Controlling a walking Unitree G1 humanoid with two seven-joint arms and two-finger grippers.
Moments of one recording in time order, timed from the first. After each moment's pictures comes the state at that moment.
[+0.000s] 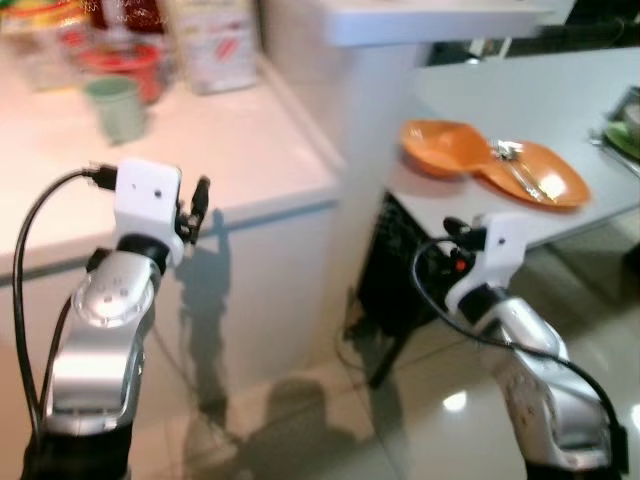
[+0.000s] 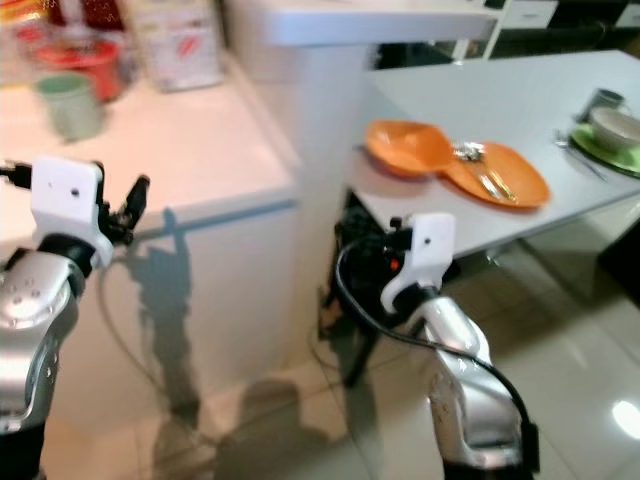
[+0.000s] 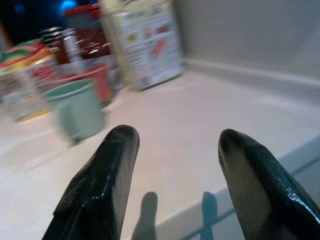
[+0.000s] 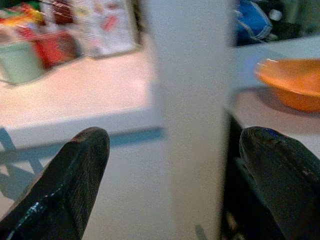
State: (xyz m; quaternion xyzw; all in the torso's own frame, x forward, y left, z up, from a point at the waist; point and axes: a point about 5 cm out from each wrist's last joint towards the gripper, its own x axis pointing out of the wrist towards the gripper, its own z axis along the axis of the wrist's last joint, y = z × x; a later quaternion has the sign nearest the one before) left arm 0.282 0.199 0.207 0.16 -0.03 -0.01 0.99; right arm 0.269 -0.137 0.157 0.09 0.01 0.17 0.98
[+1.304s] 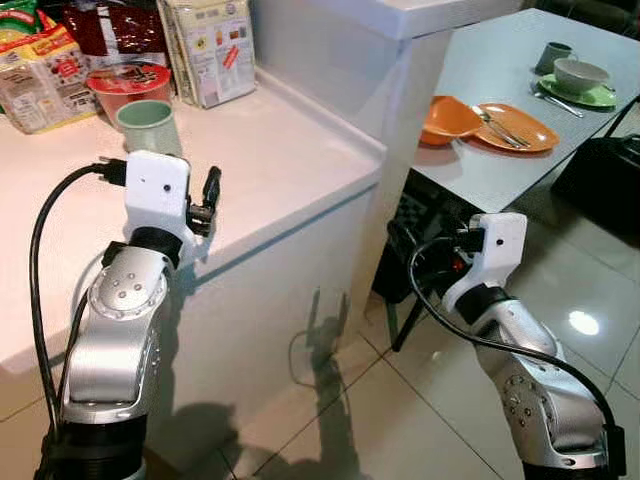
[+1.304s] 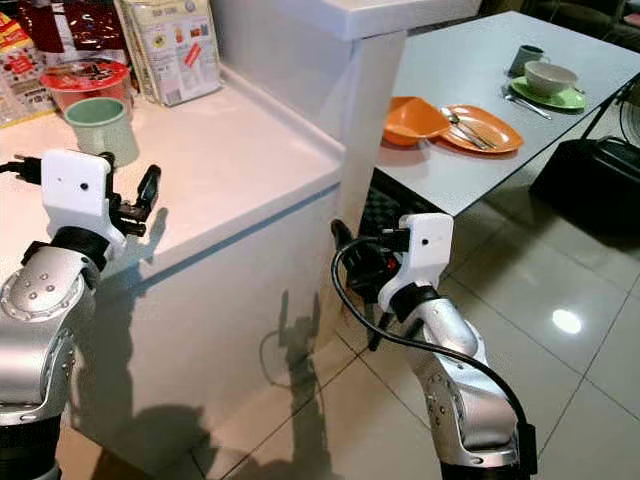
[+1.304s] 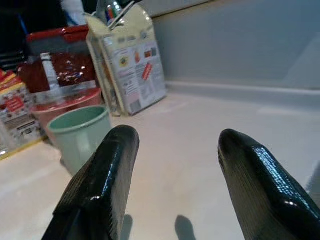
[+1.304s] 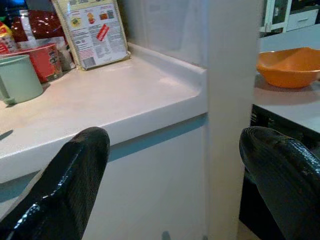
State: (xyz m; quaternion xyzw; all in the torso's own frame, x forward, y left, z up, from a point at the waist) left arm 0.289 0.183 0.211 0.13 -0.07 -0.03 0.99; right arm 0.268 -0.140 0.157 0.09 0.00 0.16 0.98
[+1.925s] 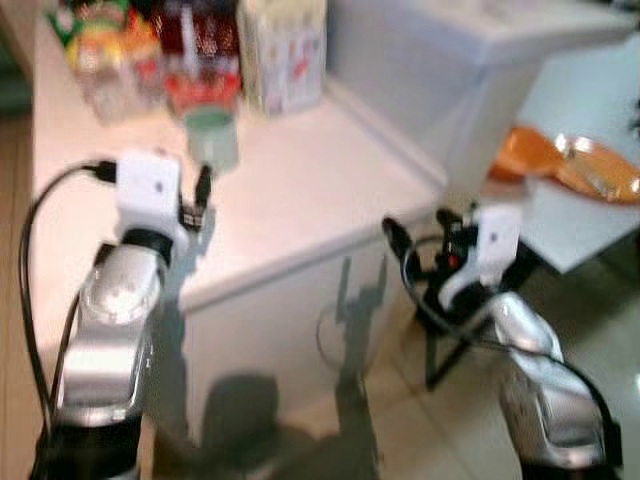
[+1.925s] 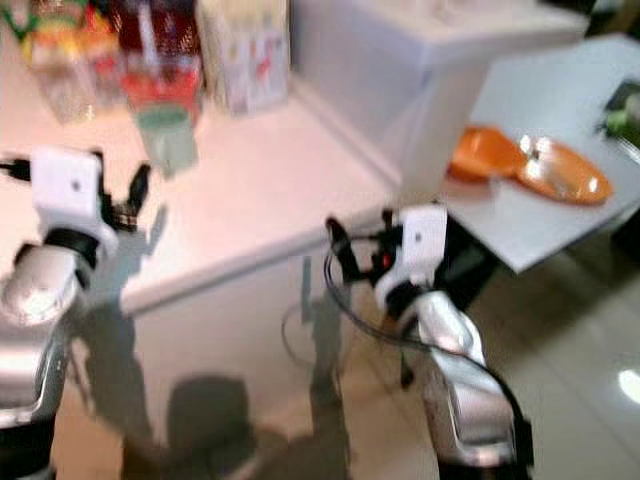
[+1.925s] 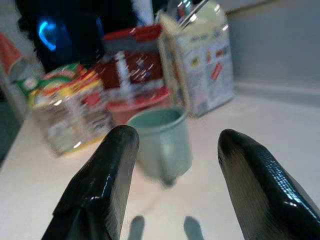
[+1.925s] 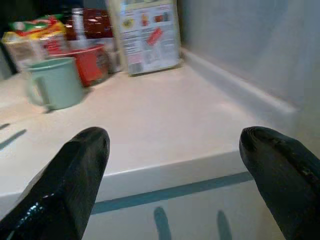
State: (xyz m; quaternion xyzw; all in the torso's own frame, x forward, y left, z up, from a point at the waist) left arm 0.289 0.187 0.213 0.13 -0.08 -0.02 0.99; right arm 0.270 -0.136 0.161 0.07 -0.01 0.17 0.98
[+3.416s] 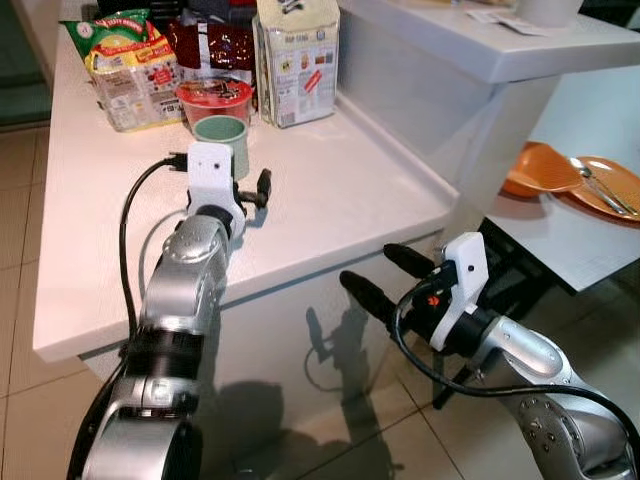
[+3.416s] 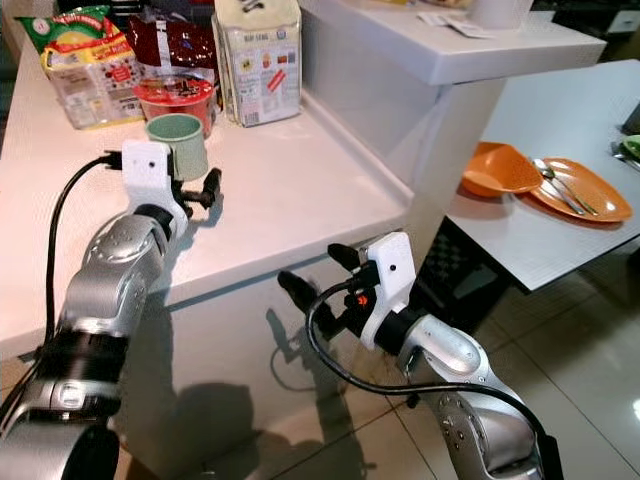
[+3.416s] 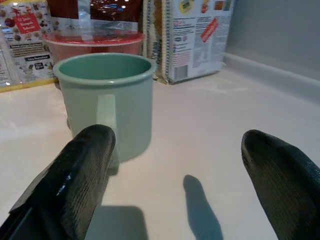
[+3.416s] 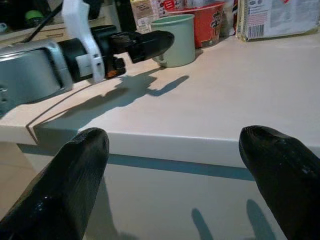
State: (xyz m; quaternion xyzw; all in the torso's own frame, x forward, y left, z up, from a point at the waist) left arm 0.367 0.159 0.176 0.02 0.02 -0.03 1.00; right arm 0.239 -0.116 0.156 0.08 0.05 0.38 0.92
